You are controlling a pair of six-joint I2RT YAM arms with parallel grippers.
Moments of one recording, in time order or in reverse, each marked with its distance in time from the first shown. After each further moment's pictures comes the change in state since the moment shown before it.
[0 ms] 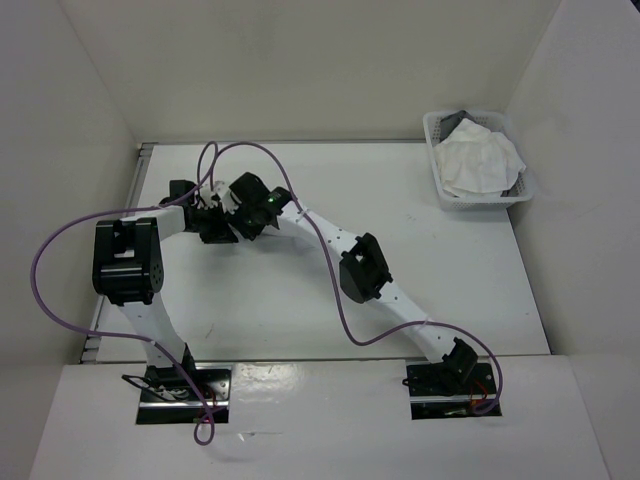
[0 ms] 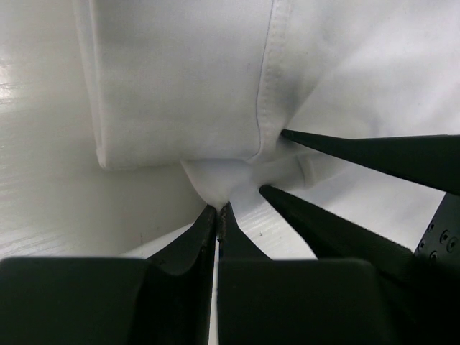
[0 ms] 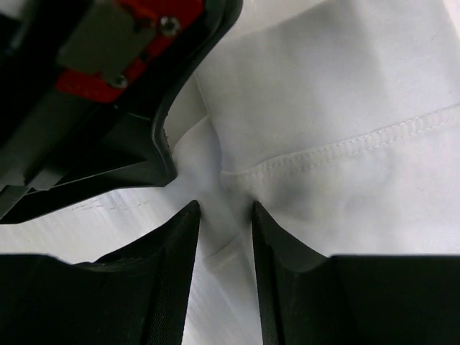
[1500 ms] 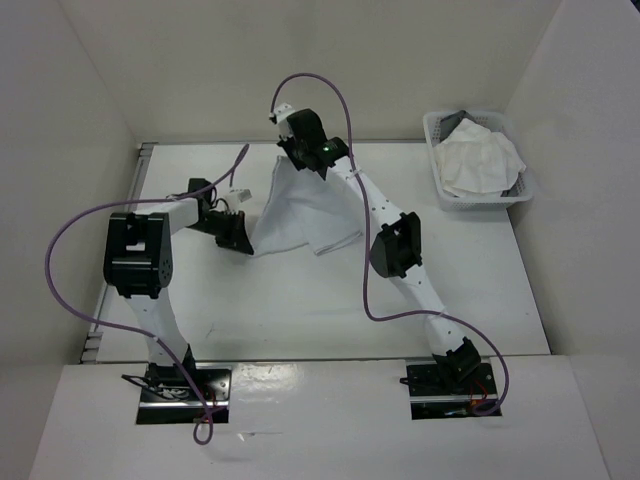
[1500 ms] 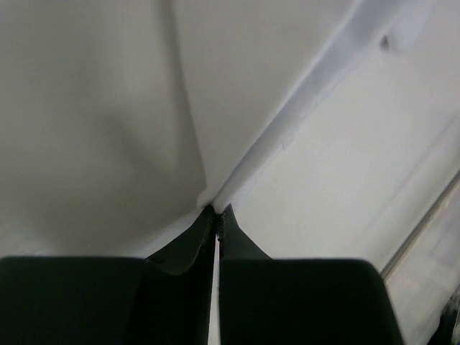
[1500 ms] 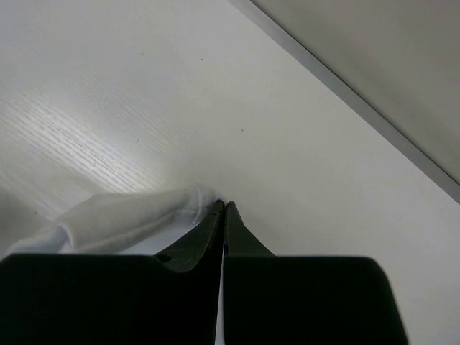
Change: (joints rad) left arm -0.063 0.053 0.090 -0.236 0.174 0.287; right arm -0.275 -0.153 0.035 0.091 0.232 -0.013
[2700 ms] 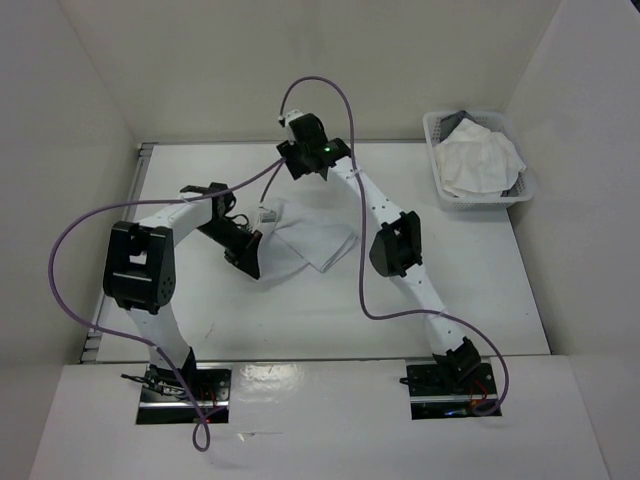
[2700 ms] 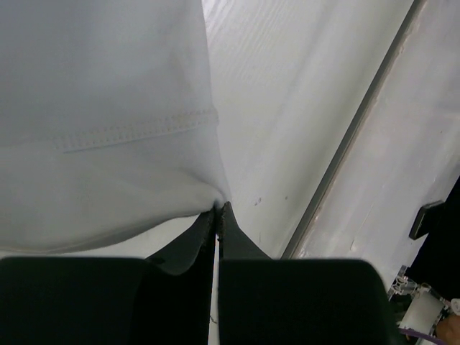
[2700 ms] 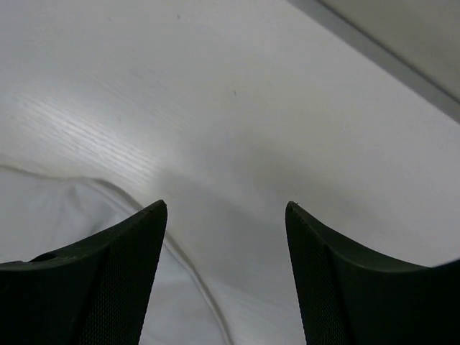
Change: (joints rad) left arm -0.188 -0.110 0.055 -0.541 0.042 0.472; right arm 0.005 0.036 0.018 -0.037 0.077 0.128
